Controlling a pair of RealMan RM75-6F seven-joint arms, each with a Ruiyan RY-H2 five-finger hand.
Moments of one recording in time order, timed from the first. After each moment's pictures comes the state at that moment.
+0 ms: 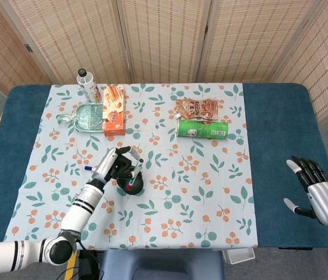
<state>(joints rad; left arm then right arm) -0.81 -1.45 -0.33 -1.85 0.79 1.05 -0.20 0.15 -1.04 0.01 -1.50 -1.65 1.49 0.28</state>
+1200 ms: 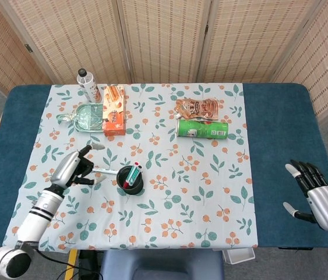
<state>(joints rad) -0.59 -1.15 -0.22 -1.88 1.09 1.03 -0.23 0.13 -1.04 -0.01 -1.50 -1.69 1.52 0.27</state>
